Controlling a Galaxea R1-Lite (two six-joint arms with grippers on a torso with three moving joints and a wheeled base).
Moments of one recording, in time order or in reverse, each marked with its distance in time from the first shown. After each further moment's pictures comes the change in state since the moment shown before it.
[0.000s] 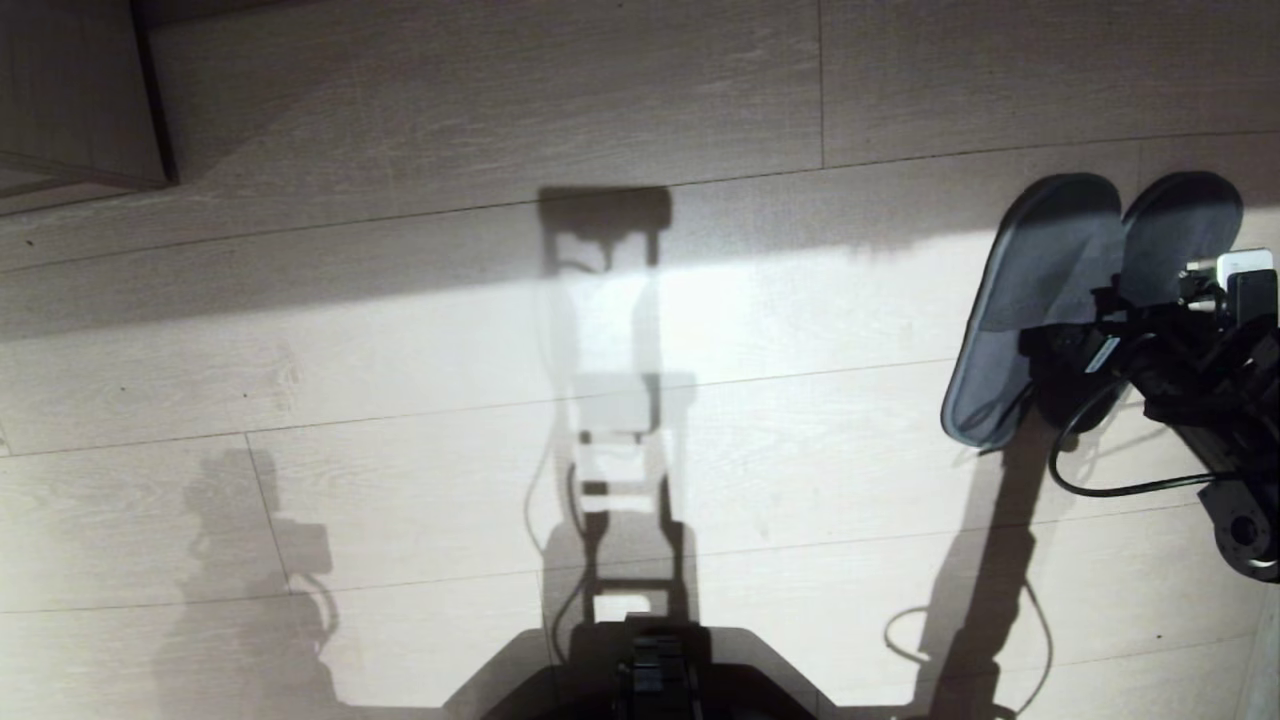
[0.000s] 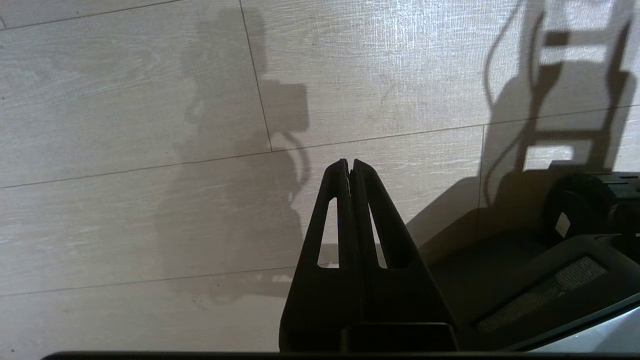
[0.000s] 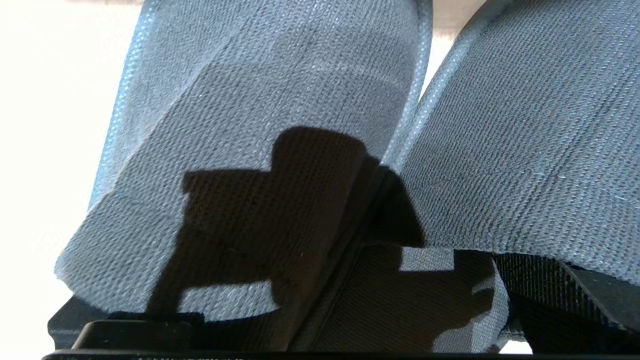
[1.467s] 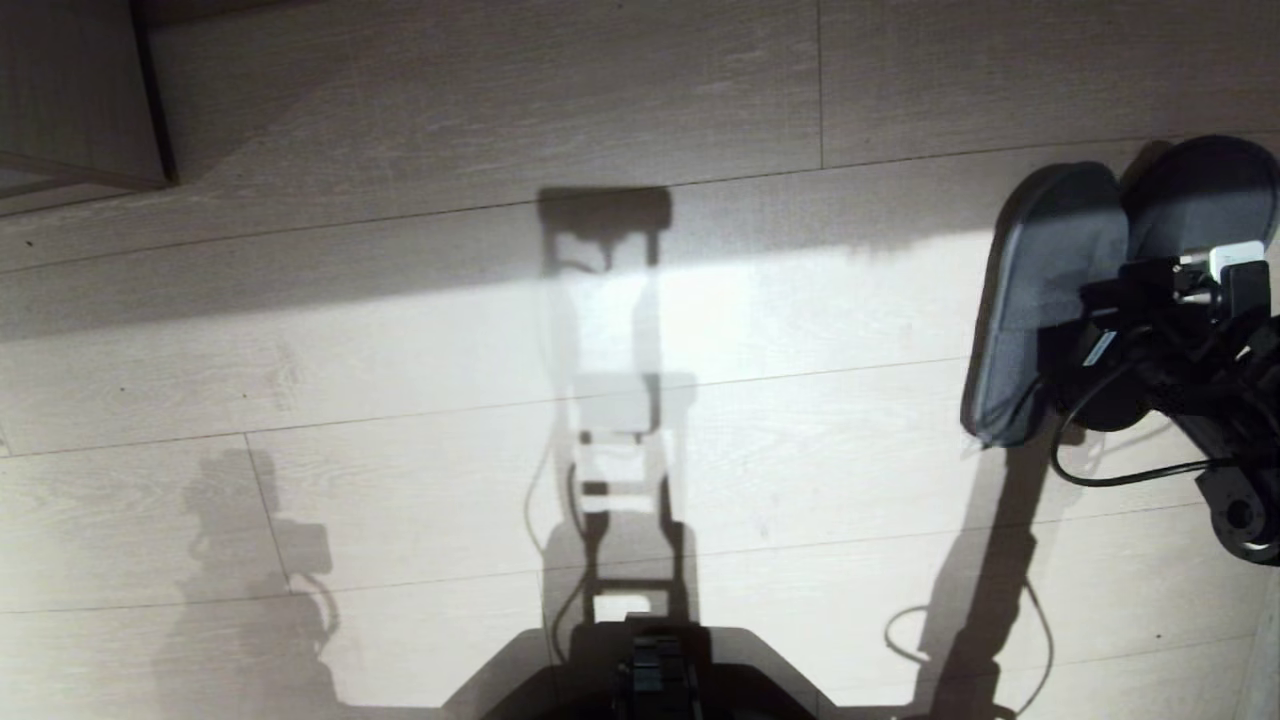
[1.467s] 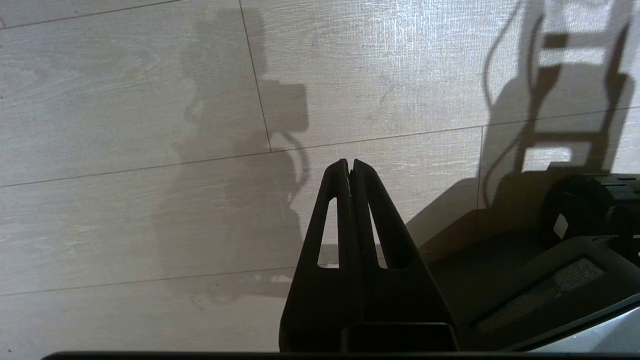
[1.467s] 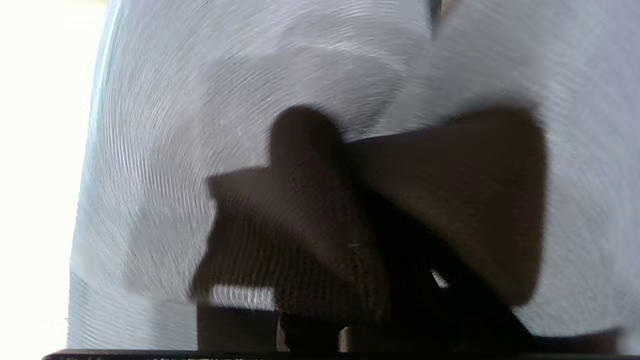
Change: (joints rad) left arm 0.000 0.000 0.000 -0.001 0.000 -0.006; right arm -0.010 0.009 -0.056 0.048 0.075 -0.016
